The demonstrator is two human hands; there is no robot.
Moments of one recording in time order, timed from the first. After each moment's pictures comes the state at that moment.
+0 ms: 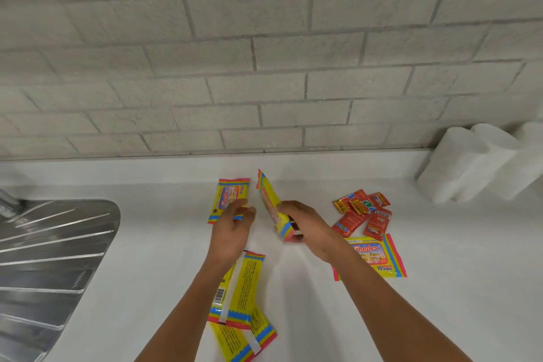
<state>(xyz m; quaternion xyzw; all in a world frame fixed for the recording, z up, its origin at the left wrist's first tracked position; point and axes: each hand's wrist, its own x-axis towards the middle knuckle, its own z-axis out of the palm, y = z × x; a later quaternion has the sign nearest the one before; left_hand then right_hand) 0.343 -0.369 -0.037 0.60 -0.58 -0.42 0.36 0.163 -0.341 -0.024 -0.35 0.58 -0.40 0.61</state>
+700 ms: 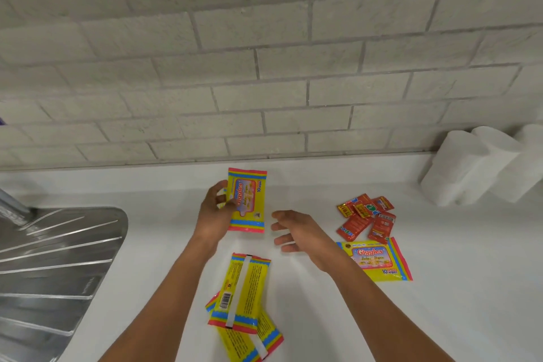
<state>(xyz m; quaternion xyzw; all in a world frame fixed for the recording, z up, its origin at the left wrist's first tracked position) 0.373 -0.406 -0.002 0.59 -0.50 -0.48 0.41 0.182 -0.330 -0.014 -0.38 0.59 -0.40 0.60</state>
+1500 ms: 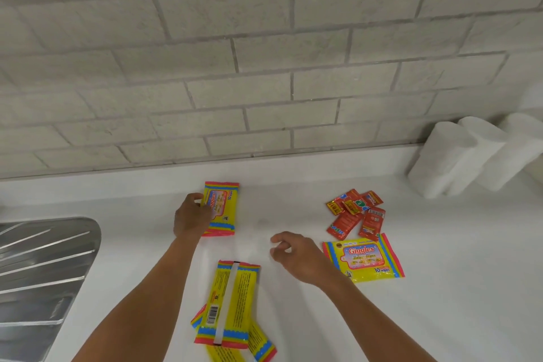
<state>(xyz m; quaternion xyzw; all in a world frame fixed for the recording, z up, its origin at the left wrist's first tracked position) 0.385 -0.483 -0.066 0.74 -0.56 -0.30 0.23 0.170 -0.313 -0.056 -0.51 0.69 -0.27 0.44</state>
